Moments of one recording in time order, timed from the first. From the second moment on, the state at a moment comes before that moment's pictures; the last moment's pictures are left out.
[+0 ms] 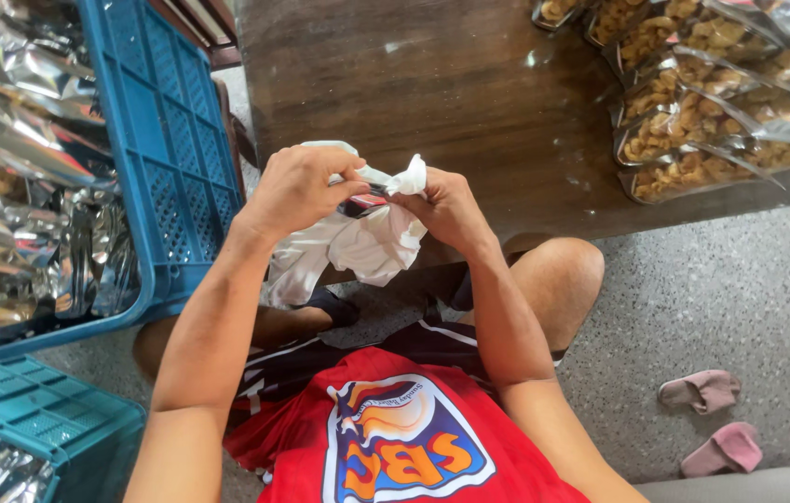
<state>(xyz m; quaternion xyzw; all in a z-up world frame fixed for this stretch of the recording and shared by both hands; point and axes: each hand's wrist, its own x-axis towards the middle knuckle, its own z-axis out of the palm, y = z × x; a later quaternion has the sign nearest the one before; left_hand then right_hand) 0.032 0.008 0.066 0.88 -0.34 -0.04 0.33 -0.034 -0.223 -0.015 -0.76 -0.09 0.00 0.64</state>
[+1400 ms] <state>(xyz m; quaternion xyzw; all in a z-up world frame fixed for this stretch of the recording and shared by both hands) 0.210 -0.391 -0.063 0.70 0.08 -0.04 0.71 -0.049 -0.330 -0.074 -0.76 0.15 -0.05 0.63</state>
